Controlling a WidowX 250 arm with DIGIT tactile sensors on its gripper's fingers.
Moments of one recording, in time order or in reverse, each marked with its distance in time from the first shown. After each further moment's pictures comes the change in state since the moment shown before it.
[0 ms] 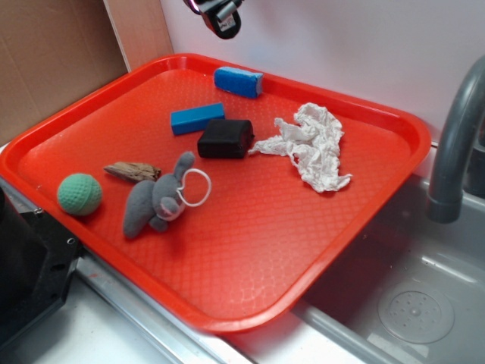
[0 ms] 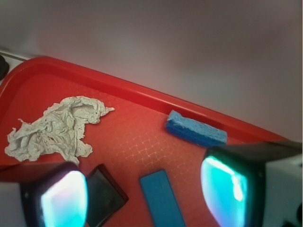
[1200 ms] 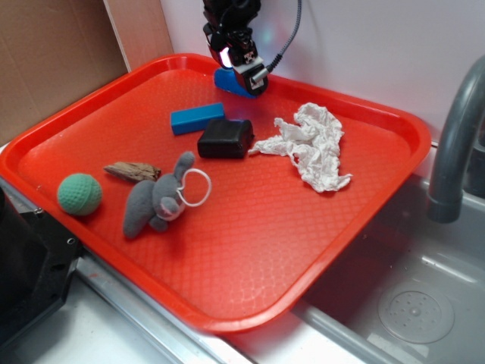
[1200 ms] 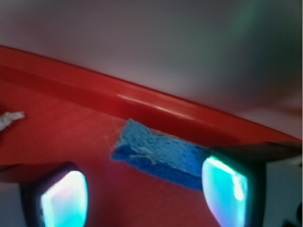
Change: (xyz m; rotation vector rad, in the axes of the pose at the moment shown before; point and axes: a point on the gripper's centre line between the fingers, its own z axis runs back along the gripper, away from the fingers) arm 0.004 0.039 -0.097 0.036 0.122 0.031
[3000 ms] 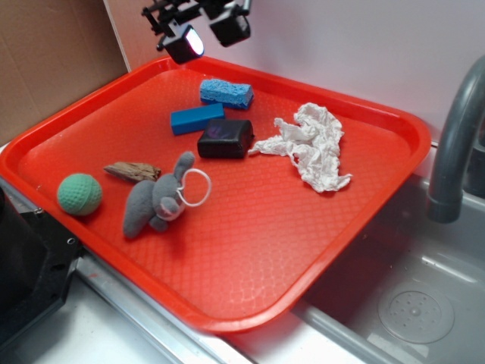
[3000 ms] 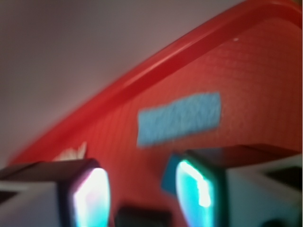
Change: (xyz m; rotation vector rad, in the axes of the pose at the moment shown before) arm -0.024 0.001 0.046 -0.219 -0.088 1.010
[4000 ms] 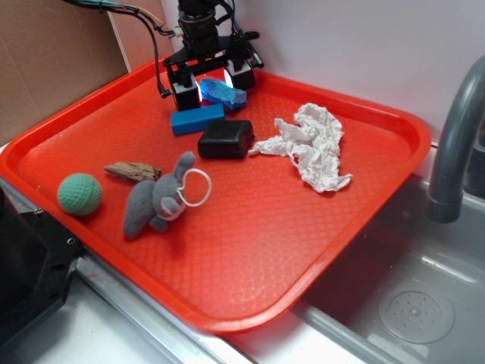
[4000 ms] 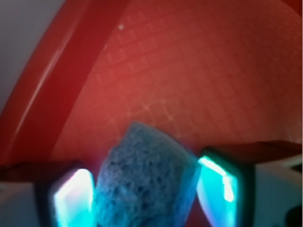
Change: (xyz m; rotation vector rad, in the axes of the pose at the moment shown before) arm 0.014 0.029 -0.064 0.352 -0.126 0.421
